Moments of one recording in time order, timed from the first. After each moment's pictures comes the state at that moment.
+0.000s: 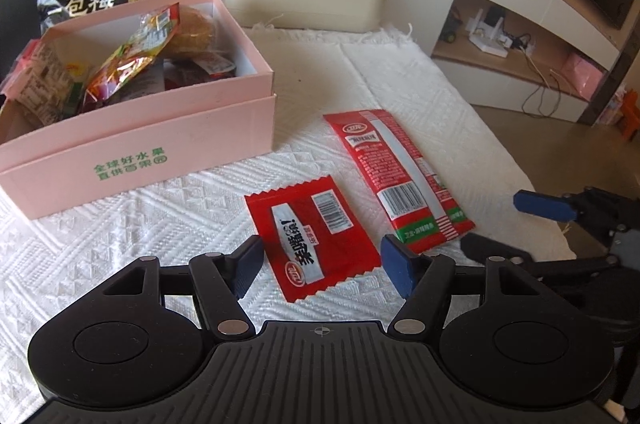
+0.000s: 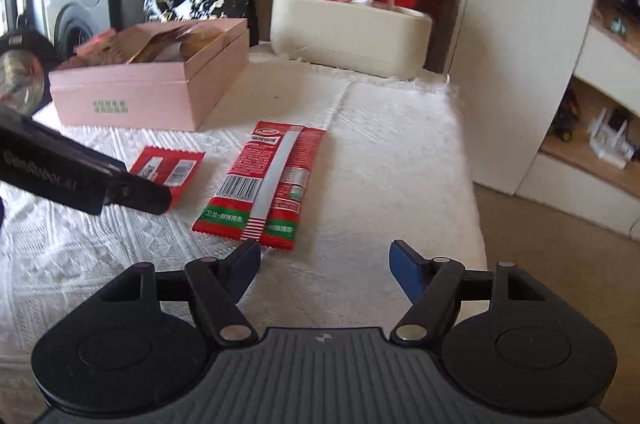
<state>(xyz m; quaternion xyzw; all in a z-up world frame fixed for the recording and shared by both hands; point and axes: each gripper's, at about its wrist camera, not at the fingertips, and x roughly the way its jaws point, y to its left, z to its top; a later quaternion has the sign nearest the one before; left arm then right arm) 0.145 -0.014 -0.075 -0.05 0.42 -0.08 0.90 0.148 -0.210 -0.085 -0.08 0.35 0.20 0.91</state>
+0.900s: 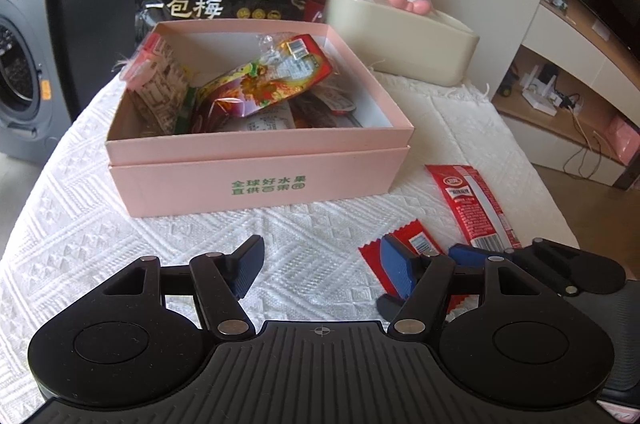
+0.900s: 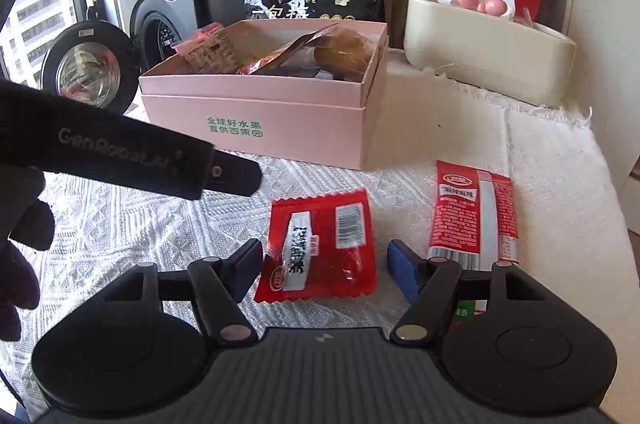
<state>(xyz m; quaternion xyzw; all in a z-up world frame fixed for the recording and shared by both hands) 0.133 0.054 -0.059 -0.10 0.39 0.00 0.92 0.161 -0.099 -0.086 -0.09 0.35 0.31 0.88</state>
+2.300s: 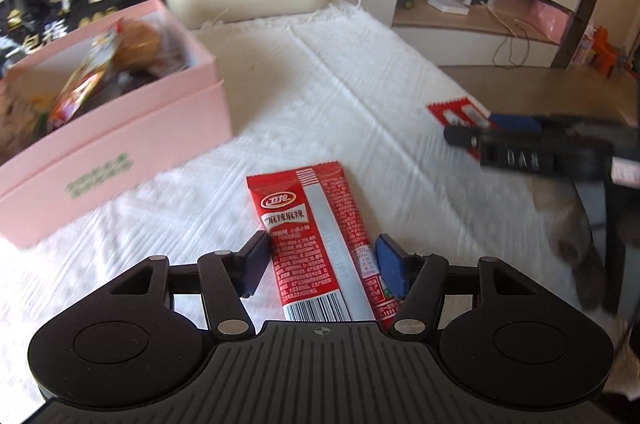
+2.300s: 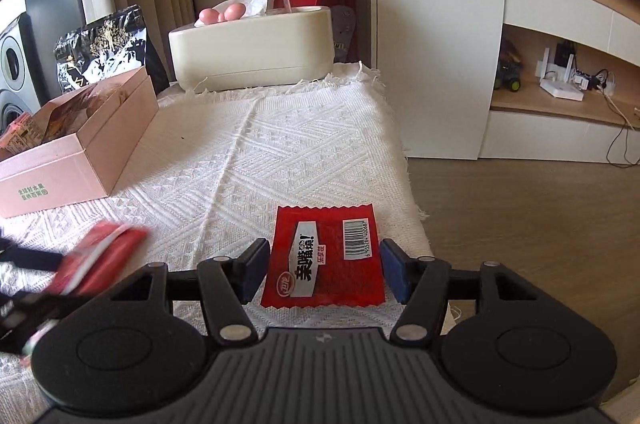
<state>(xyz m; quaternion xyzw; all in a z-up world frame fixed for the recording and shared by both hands) 0.122 -0.021 -0.077 0.03 0.43 -0.14 0.89 0.182 -0.247 -0.093 0.01 0.34 0.10 0.93</state>
